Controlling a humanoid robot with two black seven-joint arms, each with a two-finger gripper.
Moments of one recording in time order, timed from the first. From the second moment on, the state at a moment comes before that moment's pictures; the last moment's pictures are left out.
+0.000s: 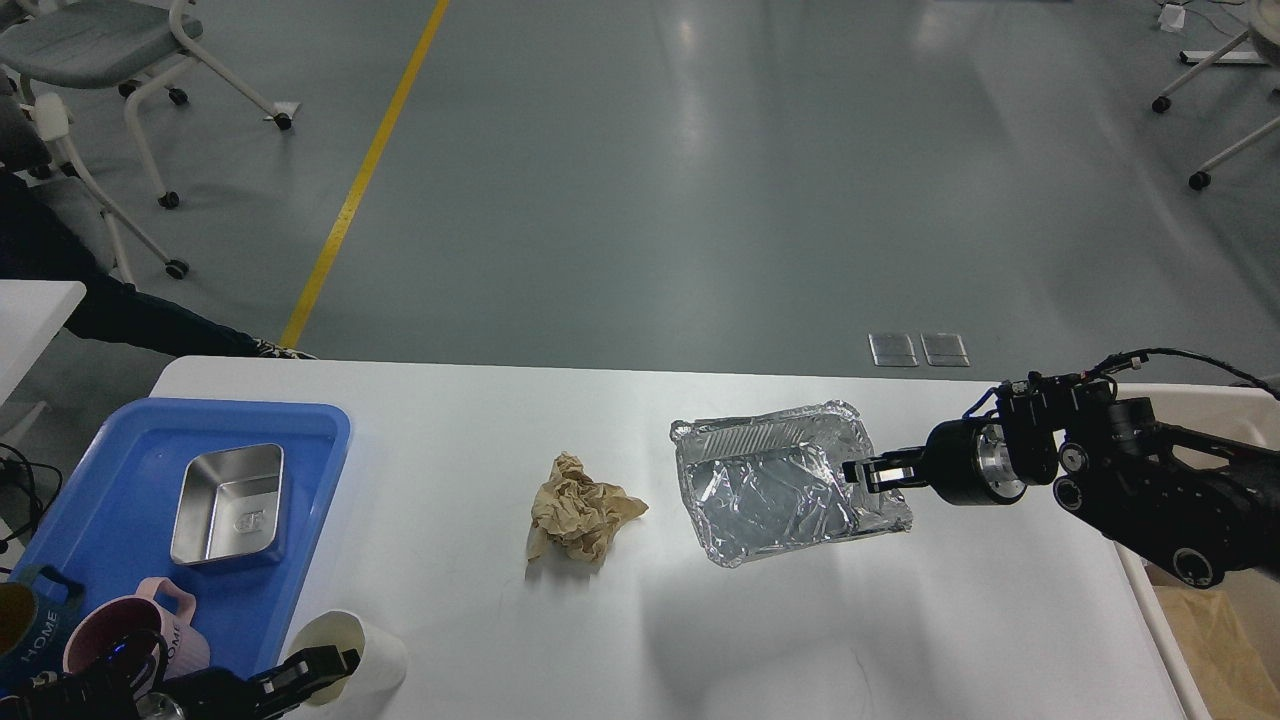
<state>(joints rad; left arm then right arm) -0.21 0.86 -0.33 -1.50 1.02 -0.03 -0.03 0.81 -0.58 0.32 1.12 -1.55 0.46 0.22</state>
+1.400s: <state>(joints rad) -0.75 1.09 -0.34 -1.73 0.88 -0.14 -0.11 0.91 -0.45 0.20 1.07 -1.46 0.47 0.15</state>
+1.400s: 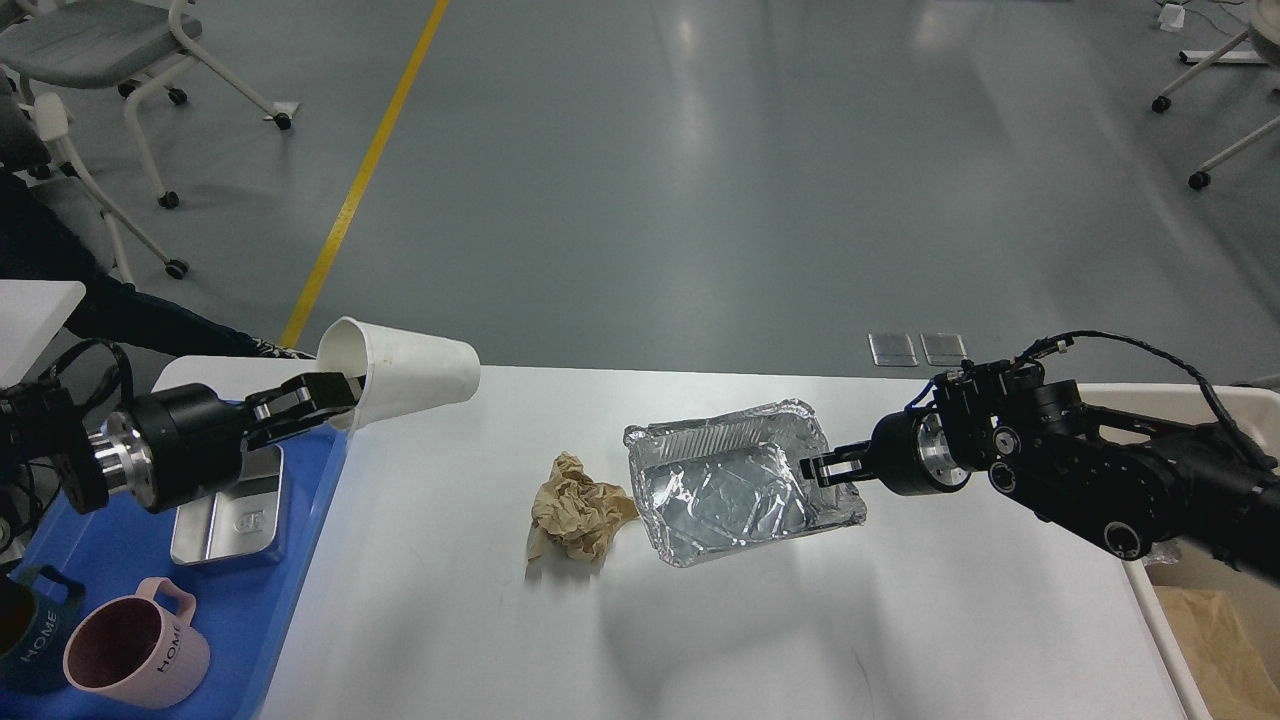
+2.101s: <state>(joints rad) -0.95 0.68 -0.10 -1.50 0.88 -0.15 -0.11 1.01 -0.39 0.13 1.06 -1.41 0.47 0.15</state>
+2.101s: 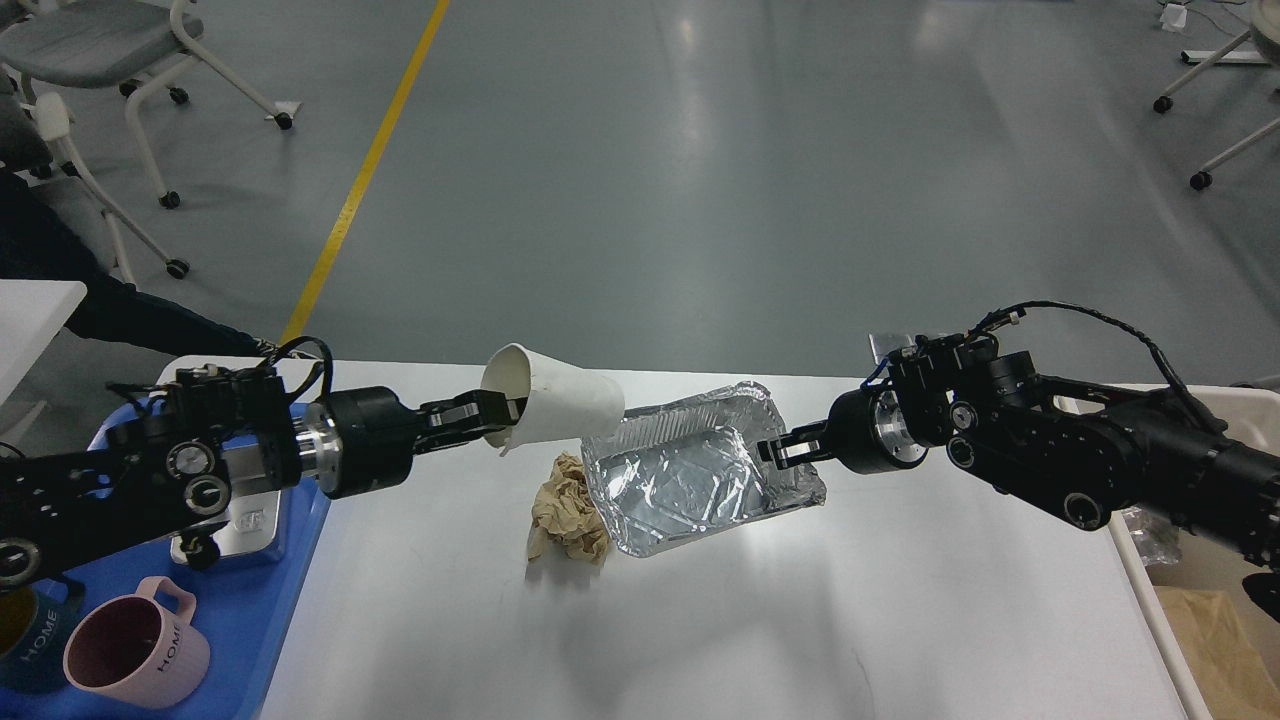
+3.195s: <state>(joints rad) -0.98 0.33 -0.11 -1.25 0.84 -0.10 -0.10 1.03 -0.40 0.13 1.07 -1.40 0.48 0.15</state>
